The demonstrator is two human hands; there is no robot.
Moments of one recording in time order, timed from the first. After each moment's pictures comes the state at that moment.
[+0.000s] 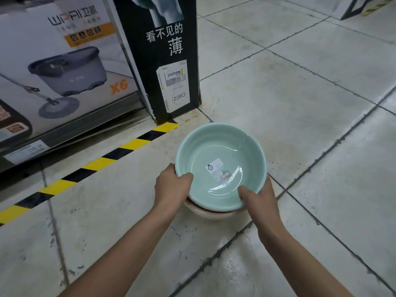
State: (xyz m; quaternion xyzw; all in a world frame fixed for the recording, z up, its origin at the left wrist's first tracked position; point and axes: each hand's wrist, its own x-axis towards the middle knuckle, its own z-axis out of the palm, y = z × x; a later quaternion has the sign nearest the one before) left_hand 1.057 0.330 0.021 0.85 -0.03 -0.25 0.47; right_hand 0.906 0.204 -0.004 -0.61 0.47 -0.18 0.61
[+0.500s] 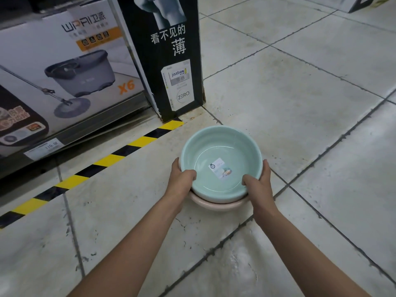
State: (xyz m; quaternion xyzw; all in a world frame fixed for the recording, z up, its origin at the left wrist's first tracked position) left_hand 1.050 0.325 0.010 0.75 0.03 -0.35 0.56; right_hand 0.917 0.198 -0.005 -0.53 0.49 -0.16 0.67
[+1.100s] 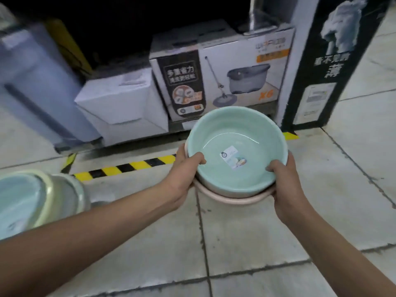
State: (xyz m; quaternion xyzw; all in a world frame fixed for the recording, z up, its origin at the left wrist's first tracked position) left_hand 1.060 0.626 0.157 0.70 0.09 -0.18 0.68; right_hand 0.998 0.438 0.126 -0.58 0.27 -0.09 0.76
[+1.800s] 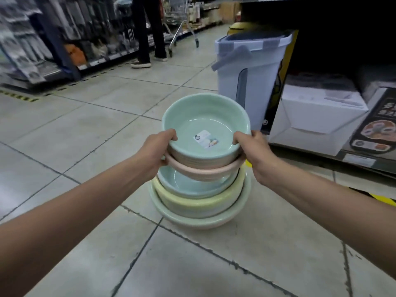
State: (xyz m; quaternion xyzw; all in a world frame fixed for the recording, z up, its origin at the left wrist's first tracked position) left_hand 0.959 1.138 0.247 0.67 0.32 0.08 0.66; right_hand 1.044 0.936 0.224 -0.73 0.00 0.14 0.67
